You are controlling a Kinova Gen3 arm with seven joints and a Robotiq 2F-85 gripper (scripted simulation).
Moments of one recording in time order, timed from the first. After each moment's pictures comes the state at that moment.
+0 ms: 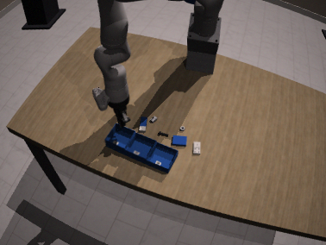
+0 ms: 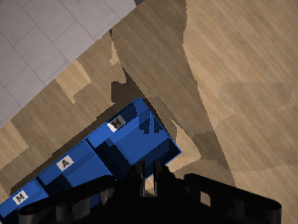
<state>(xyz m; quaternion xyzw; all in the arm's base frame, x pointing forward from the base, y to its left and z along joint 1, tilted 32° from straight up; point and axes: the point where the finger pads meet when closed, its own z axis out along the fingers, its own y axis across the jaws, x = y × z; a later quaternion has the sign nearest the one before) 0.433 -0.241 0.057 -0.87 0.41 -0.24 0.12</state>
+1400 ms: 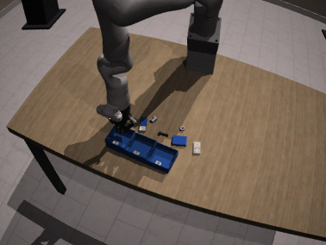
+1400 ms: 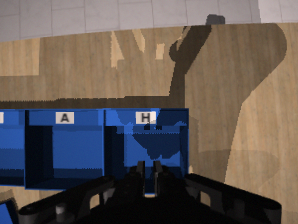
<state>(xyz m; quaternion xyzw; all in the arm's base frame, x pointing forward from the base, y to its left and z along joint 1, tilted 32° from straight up) 0.458 -0.242 0.029 -0.95 0.11 -0.28 0.03</state>
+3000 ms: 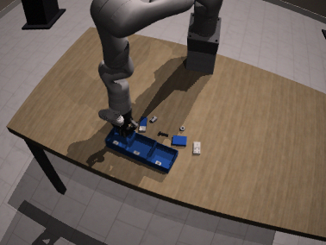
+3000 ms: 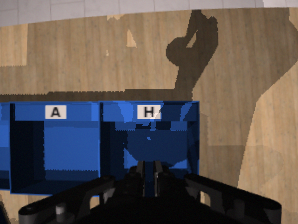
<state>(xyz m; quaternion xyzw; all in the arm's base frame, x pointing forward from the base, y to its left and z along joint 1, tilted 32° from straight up) 0.466 -0.238 0.007 -0.95 0.11 -0.28 0.03</state>
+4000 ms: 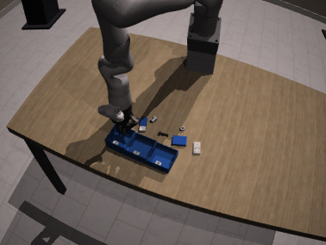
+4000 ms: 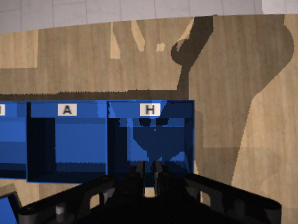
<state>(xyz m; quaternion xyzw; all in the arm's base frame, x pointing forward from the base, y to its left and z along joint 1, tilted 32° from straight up) 0.454 -0.236 0.023 -0.95 0.11 -0.27 0.03</state>
